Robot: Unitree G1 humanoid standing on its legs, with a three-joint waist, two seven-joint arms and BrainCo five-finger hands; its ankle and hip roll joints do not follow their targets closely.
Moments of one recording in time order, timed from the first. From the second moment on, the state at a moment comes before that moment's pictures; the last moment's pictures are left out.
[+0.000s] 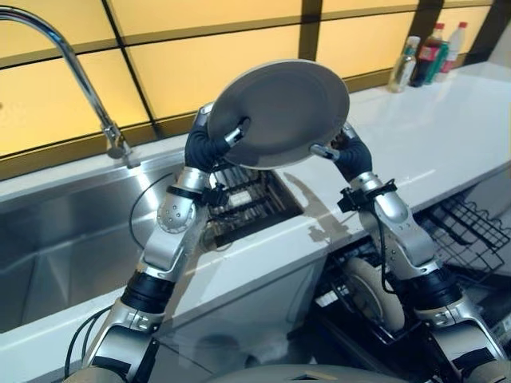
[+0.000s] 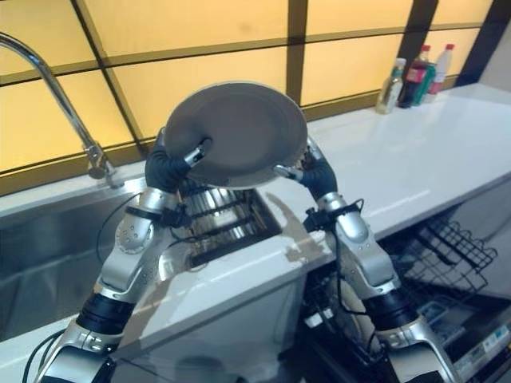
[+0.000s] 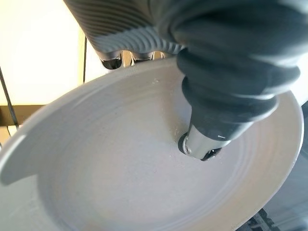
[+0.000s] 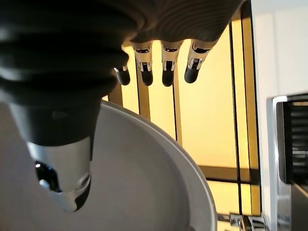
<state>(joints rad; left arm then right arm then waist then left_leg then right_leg) -0.41 0.36 -0.24 -0.09 -0.42 -0.23 0.06 -0.41 -0.44 0.24 -0.07 0.61 0.01 -0.01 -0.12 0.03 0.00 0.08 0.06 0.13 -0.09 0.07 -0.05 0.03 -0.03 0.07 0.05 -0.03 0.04</state>
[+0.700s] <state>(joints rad) -0.41 0.35 -0.24 -0.09 -0.43 -0.22 0.04 -0.41 -0.42 0.25 -0.07 0.65 0.05 0.02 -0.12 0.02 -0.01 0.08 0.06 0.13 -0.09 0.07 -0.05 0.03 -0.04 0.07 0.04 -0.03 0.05</state>
